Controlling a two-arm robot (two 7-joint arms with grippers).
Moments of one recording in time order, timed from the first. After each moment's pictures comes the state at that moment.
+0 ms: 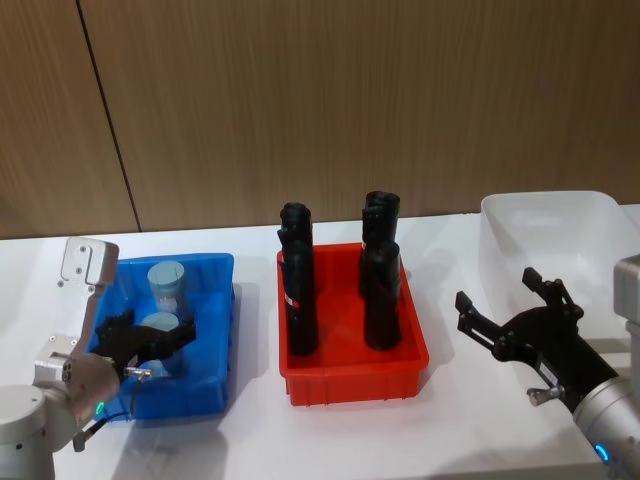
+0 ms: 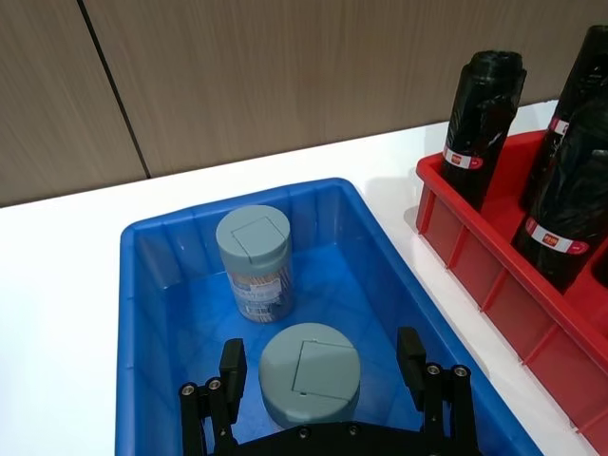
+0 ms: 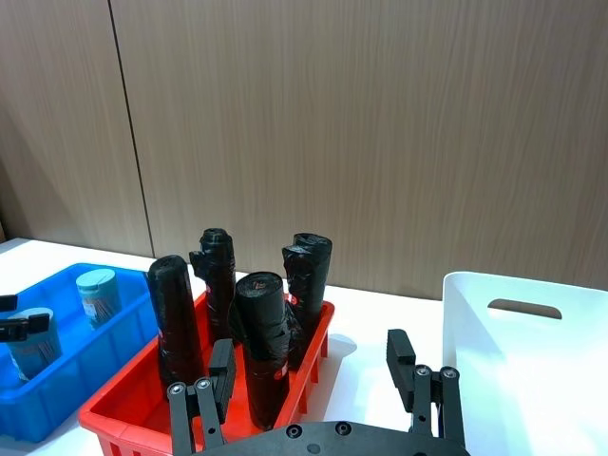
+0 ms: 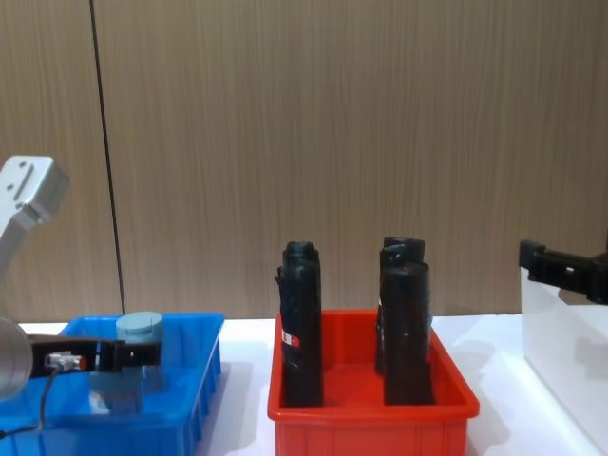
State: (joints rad) left arm -0.42 0.36 0.30 -1.21 -0.42 0.29 -0.11; right arm -0.01 0.34 -0.23 -1.77 0.29 0.03 0.07
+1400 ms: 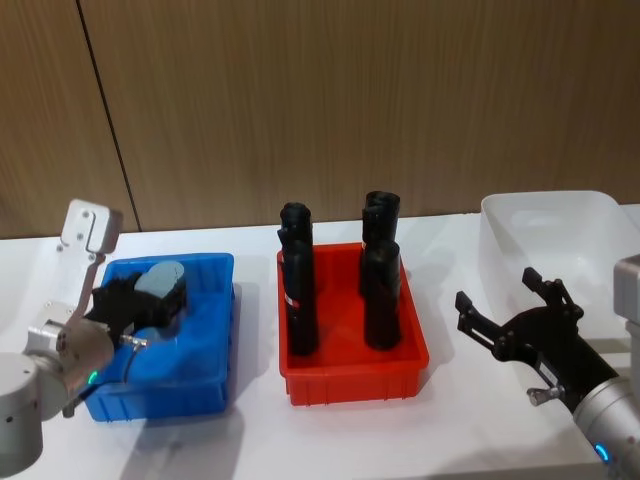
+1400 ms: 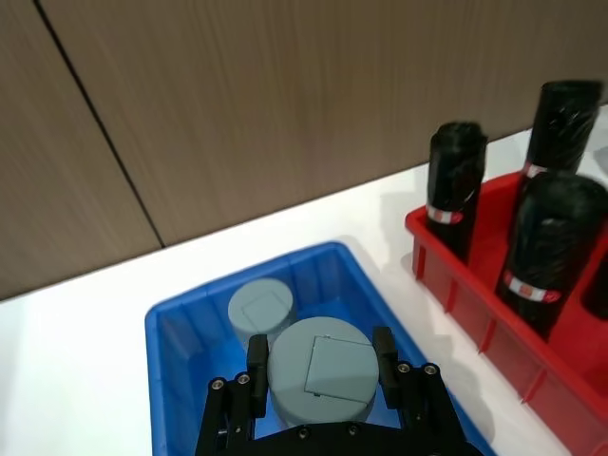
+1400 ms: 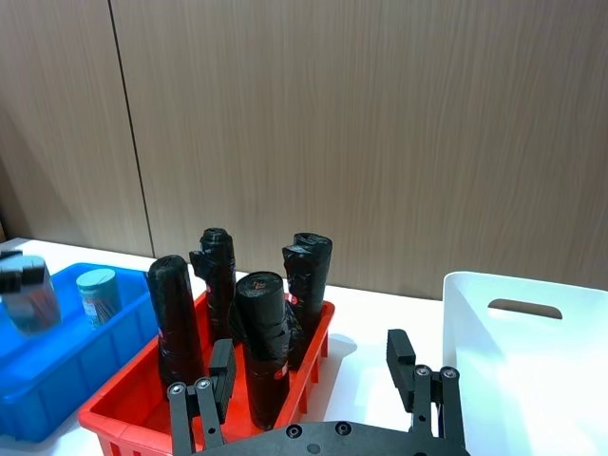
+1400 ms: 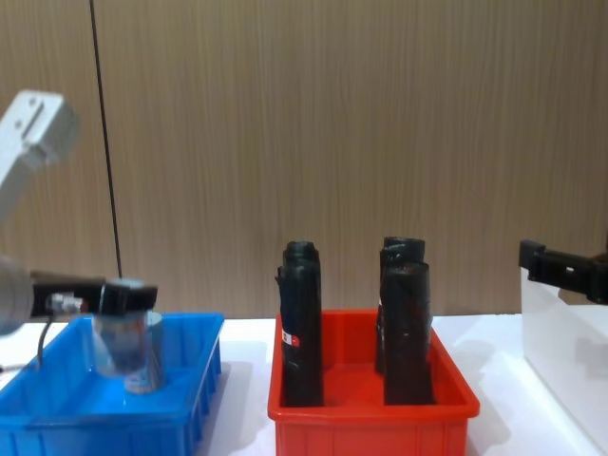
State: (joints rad) left arm -0.43 0.38 0.28 -1.30 -0.33 0.31 -0.15; right arm -0.01 0.34 -0.23 -1.77 0.29 0.03 0.07
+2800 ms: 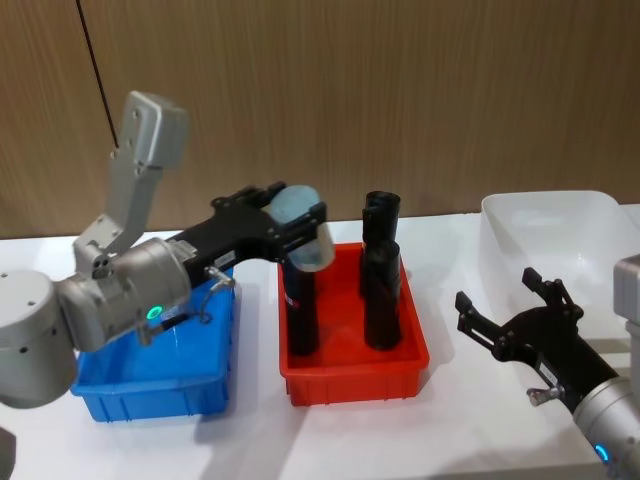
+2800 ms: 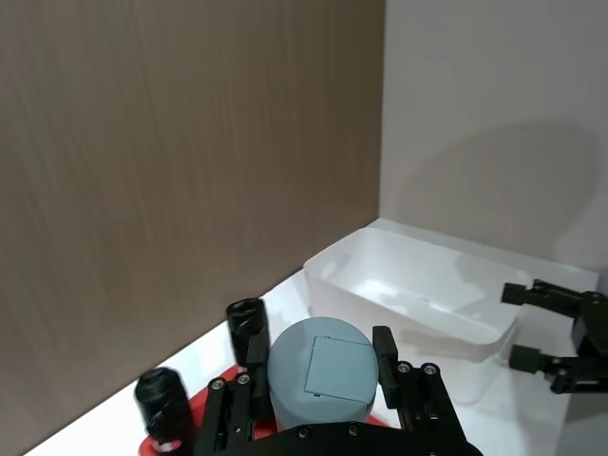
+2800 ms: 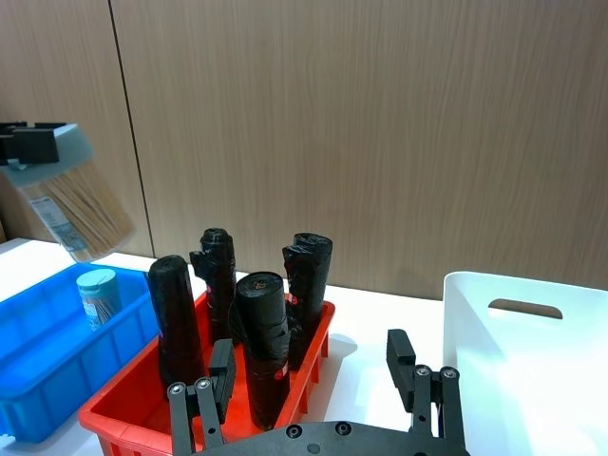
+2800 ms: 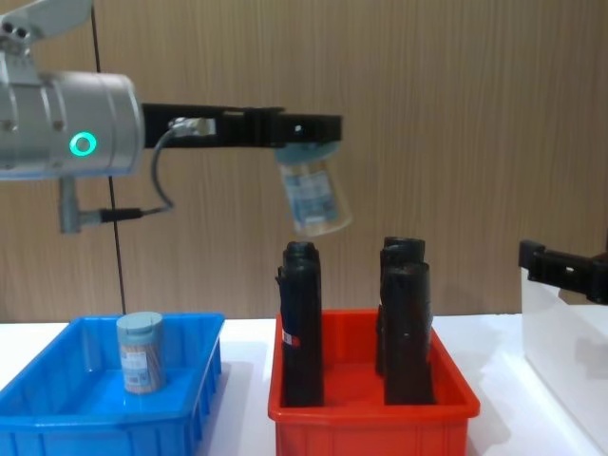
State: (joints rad) left arm -0.49 0.35 0.31 -1.54 -0.44 0.33 -0.53; right arm -0.01 0.34 -0.23 -1.77 0.29 0.03 0.07
